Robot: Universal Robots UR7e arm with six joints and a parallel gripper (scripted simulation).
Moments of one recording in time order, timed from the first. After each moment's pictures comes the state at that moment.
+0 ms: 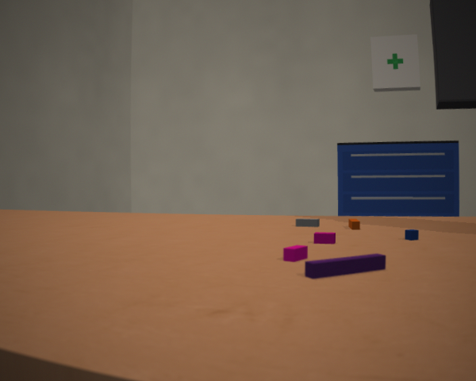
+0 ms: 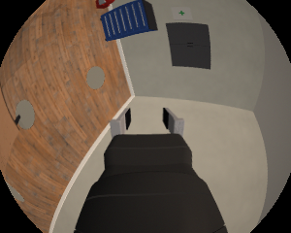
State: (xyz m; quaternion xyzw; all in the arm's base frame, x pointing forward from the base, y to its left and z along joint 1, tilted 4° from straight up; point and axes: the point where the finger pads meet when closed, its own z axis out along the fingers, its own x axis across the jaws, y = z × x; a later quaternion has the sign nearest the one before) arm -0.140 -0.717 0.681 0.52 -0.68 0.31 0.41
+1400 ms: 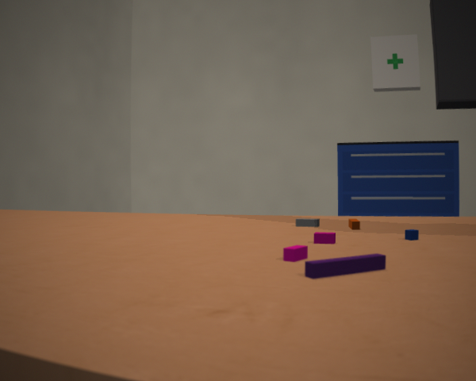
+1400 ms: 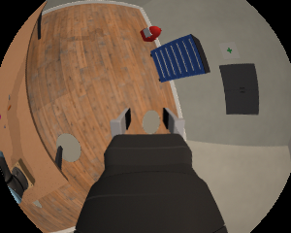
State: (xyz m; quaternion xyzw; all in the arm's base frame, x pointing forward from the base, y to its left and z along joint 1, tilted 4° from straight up) arm 0.192 -0.676 0.433 0.62 -0.70 0.31 0.17
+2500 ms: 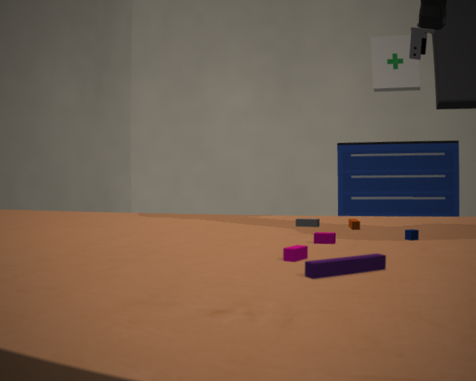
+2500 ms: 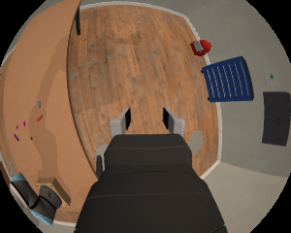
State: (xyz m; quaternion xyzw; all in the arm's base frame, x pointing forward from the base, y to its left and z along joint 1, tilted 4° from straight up) arm 0.382 -0.485 0.249 0.69 -0.69 0.22 0.03
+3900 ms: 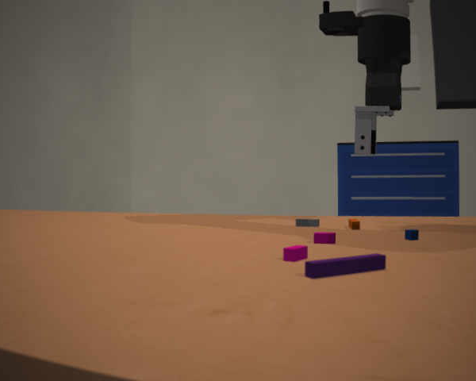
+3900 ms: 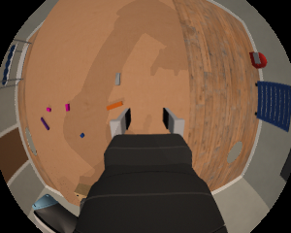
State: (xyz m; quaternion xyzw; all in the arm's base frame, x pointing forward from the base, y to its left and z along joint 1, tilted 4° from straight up) arm 0.412 -0.143 0.052 0.76 -0.65 0.04 -0.04
